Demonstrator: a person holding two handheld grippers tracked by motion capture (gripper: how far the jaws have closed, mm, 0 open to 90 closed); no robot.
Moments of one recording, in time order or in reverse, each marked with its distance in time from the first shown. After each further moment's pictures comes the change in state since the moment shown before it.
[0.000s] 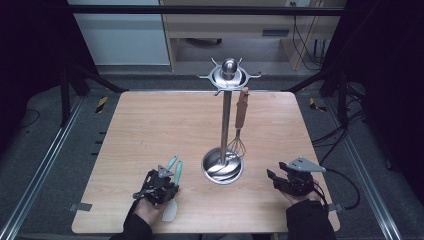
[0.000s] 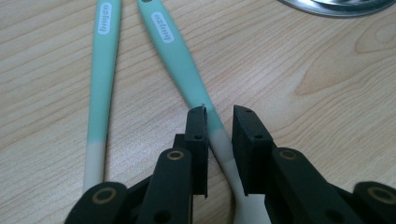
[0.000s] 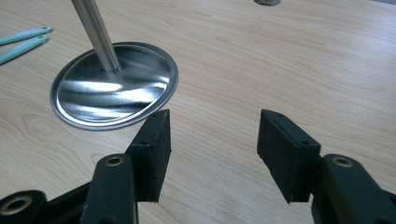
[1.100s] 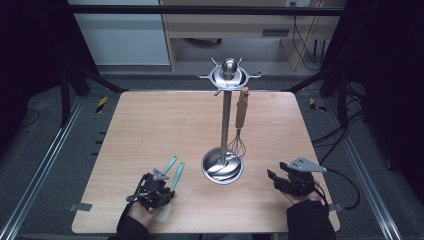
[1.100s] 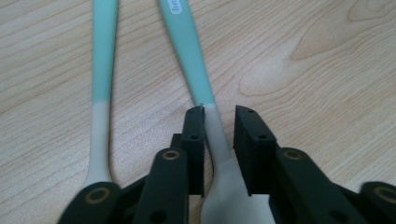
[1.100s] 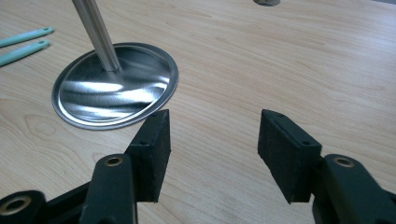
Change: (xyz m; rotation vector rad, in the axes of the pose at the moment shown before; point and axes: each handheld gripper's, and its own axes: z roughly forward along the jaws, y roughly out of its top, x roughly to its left) left arm 0.003 -0.012 -0.012 0.049 -0.013 0.001; right arm -0.001 0.000 -0.002 0.000 0.004 -0.001
